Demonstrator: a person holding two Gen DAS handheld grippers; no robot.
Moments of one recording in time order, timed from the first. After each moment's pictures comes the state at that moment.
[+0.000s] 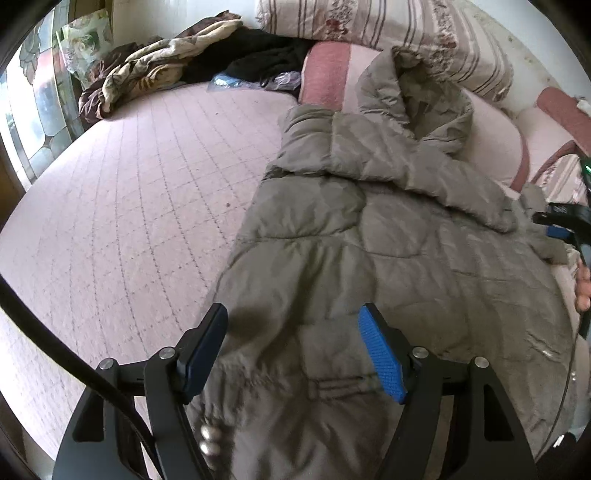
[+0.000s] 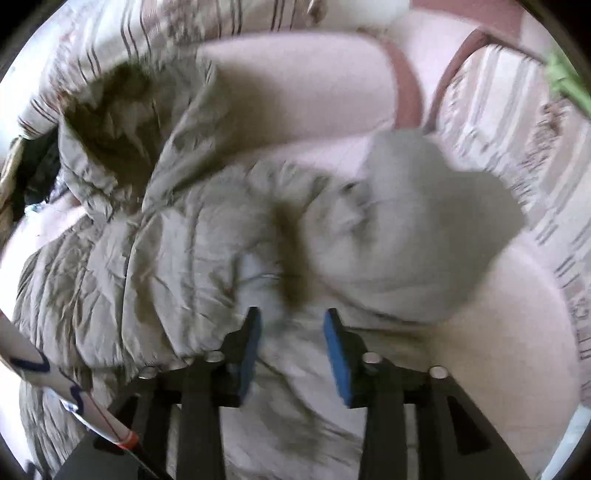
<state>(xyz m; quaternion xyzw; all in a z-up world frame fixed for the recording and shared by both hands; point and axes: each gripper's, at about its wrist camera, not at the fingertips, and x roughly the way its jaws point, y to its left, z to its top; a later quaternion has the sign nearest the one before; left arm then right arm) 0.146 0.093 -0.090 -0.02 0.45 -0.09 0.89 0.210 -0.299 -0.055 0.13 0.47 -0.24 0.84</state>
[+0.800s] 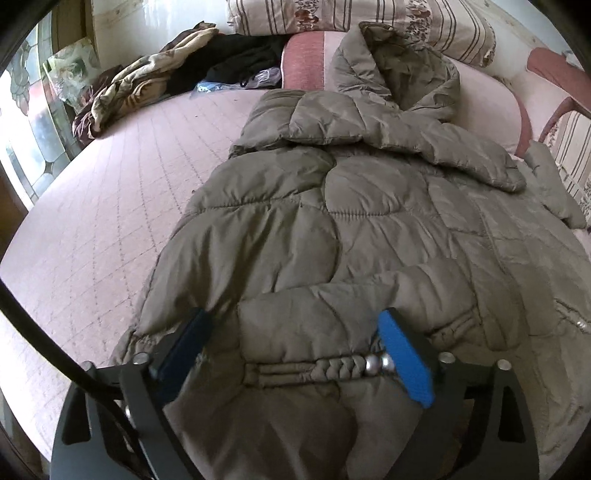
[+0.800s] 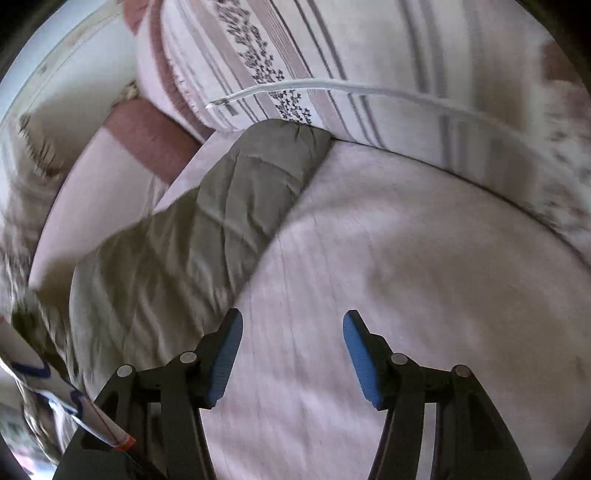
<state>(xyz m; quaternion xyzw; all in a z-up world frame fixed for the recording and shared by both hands) 0.138 0.042 -0.128 0.05 0.43 -0.07 0.90 0.059 -0.596 -0.117 0.43 0.35 -0.35 0.75</state>
